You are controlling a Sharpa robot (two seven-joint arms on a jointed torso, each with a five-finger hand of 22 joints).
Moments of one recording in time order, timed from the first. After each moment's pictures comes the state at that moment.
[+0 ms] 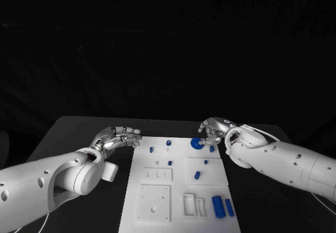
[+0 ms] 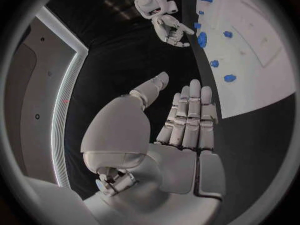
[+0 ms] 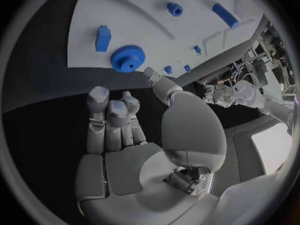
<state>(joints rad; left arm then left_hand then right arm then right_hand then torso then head) 1.34 -0.86 -0.16 1.52 -0.13 -0.39 0.32 1.18 -0.12 0.52 -0.27 0.10 0.75 0.20 0.35 0.39 1.09 0.15 0.07 0.07 0.99 0.10 0.38 0.57 0.05 0.76 0.00 0.43 1.31 1.22 -0.71 0.06 1.20 -1.53 -0.34 -0.18 1.12 -0.29 0.60 -0.20 0.06 0.87 0.13 0.32 0.37 1.13 0.02 1.10 1.12 1.29 -0.08 1.34 0.77 0.21 1.31 -0.05 0.94 1.31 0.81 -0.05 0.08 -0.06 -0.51</state>
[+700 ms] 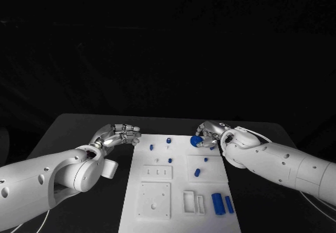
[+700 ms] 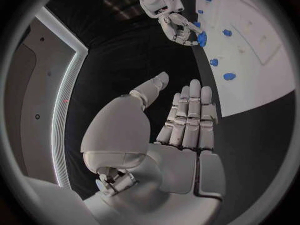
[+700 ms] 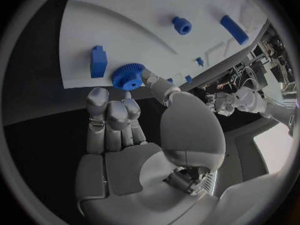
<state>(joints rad) 1.34 -0.85 -0.16 1.51 -0.13 -0.38 0.32 1.18 -0.12 0.52 -0.27 0.10 0.75 0.20 0.35 0.39 1.09 0.15 0.07 0.07 0.99 0.10 0.38 0.57 0.05 0.76 0.00 0.43 1.31 1.20 -0.65 0.05 1.11 -1.53 -0.31 -0.15 1.13 -0.27 0.63 -0.19 0.06 0.87 0.13 0.32 0.36 1.15 0.03 1.20 1.21 1.28 -0.08 1.35 0.83 0.21 1.30 -0.06 0.98 1.31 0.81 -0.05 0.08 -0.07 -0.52</state>
